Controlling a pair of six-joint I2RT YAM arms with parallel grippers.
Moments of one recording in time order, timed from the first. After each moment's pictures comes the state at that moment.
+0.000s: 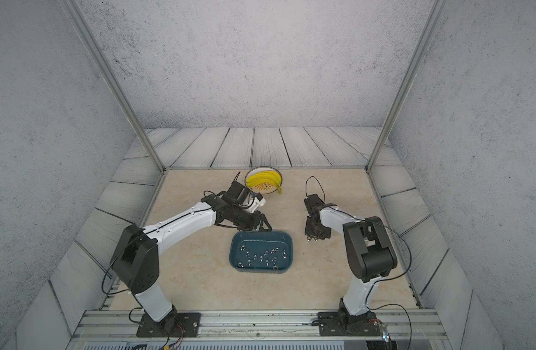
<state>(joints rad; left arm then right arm) -0.67 1.74 1.35 -0.63 0.61 -0.49 0.29 1.75 1.03 -0.68 0.15 0.48</state>
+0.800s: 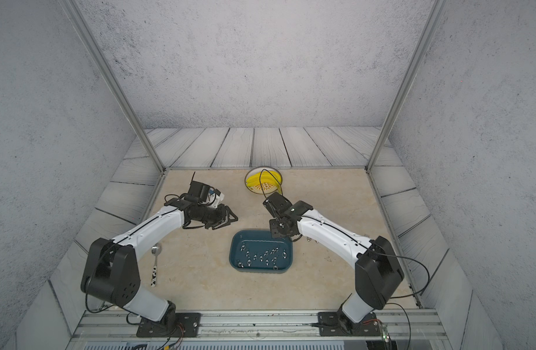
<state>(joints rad) -0.32 1.55 1.11 -0.58 0.54 -0.55 0.77 1.61 1.30 -0.90 0.14 0.52</state>
